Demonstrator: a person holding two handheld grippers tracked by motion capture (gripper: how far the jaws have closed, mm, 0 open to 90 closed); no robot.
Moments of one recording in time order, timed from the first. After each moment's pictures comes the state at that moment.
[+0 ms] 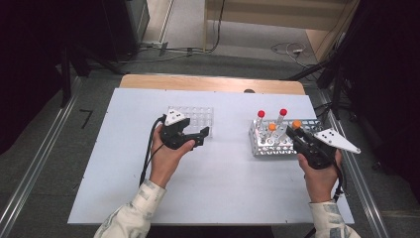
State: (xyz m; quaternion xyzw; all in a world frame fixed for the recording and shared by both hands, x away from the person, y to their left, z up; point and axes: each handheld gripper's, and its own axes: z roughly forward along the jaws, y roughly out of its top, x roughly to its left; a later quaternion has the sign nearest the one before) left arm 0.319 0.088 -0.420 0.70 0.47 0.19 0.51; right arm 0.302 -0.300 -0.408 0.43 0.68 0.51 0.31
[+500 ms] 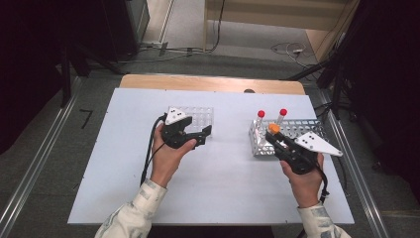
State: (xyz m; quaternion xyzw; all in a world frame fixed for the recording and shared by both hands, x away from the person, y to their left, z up) left arm 0.318 0.084 -0.414 0.69 0.47 0.18 0.52; right arm 0.287 -0.253 -0.406 0.37 0.72 0.53 0.27
